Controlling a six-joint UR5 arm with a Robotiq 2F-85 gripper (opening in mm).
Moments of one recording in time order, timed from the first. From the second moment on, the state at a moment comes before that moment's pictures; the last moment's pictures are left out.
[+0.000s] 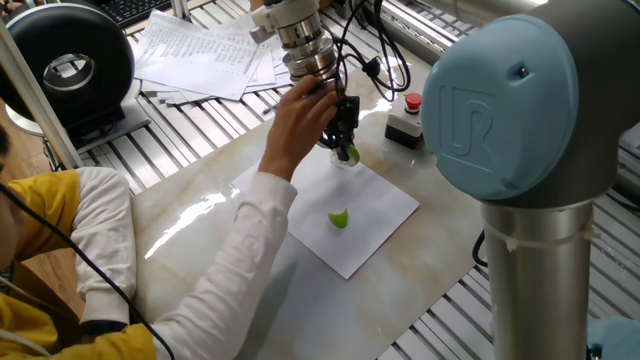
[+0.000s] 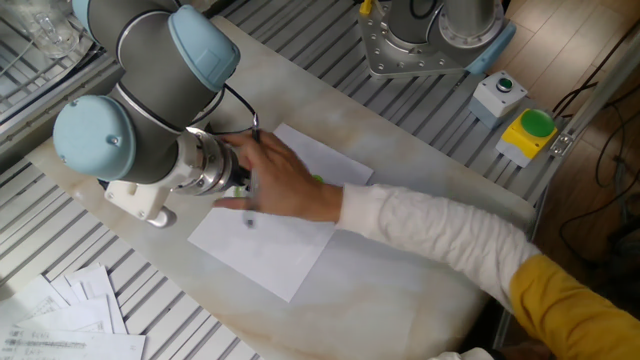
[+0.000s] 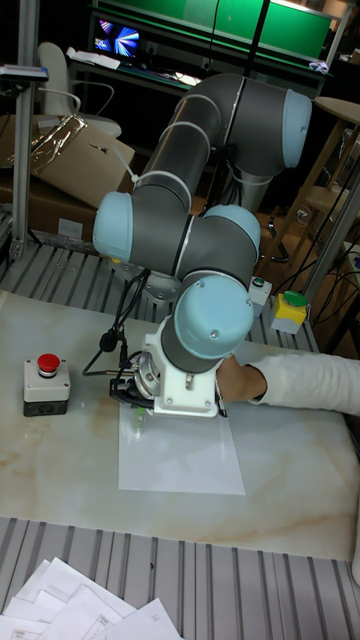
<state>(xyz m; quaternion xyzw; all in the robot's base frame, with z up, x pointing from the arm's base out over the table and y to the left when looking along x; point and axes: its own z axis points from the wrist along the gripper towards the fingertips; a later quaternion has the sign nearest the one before) 0.526 -0.018 0.036 0.07 -0.97 0.02 0.24</state>
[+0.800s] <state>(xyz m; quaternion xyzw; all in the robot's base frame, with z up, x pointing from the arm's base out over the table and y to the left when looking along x) 0.522 -0.018 0.035 0.07 -0.97 0.02 0.24</state>
